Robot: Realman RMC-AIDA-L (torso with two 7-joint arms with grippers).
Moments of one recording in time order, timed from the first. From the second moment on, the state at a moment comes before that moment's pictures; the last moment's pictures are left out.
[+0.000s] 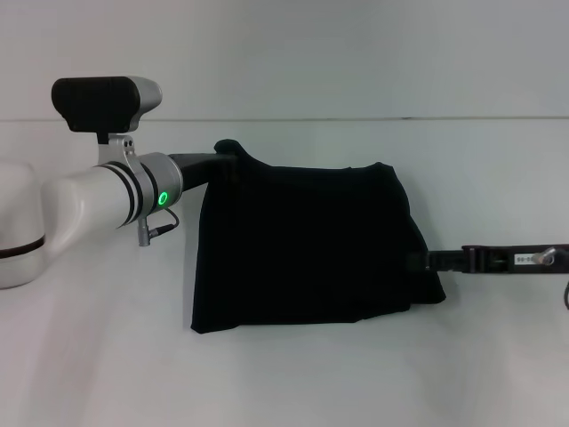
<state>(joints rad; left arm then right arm) -0.89 -2.16 0.80 0.30 1.79 0.44 -1.64 0.66 1.95 -0.83 -0.41 -2.03 -1.28 2.05</state>
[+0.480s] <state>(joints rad) -0.89 -2.16 0.80 0.30 1.80 0.44 -1.64 0.67 1.98 -0.83 -0.40 -2.05 -1.23 2.01</state>
